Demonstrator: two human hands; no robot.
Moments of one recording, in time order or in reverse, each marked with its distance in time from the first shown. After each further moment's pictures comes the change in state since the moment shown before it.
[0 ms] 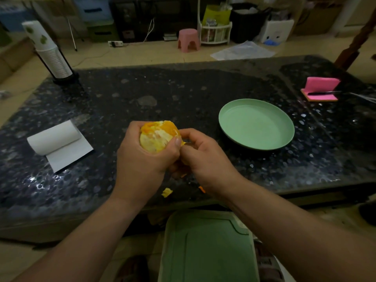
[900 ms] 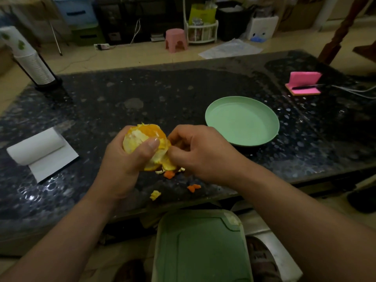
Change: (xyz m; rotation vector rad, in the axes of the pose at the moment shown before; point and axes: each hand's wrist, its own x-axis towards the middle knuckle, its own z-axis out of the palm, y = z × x) left_hand 0.011 0.000 -0.007 -0.404 -0.316 -0.199; right_hand -0.009 -0.033 -0.034 -0.736 -0.025 -0.147
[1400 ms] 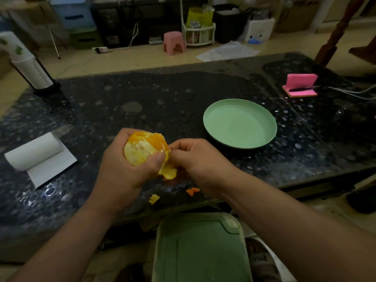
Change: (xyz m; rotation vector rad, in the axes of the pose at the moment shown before) left_hand -0.010 0.010 0.007 0.297 0.027 0.170; right_hand 0.005 0.009 0.027 0.774 -0.015 0.330
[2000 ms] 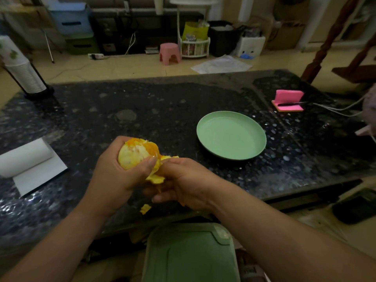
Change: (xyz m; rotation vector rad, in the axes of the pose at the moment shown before) left_hand 0.012 -0.011 -0.005 -0.010 -0.001 -0.045; right_hand 0.007 0.006 0.004 0.221 -0.160 0.207
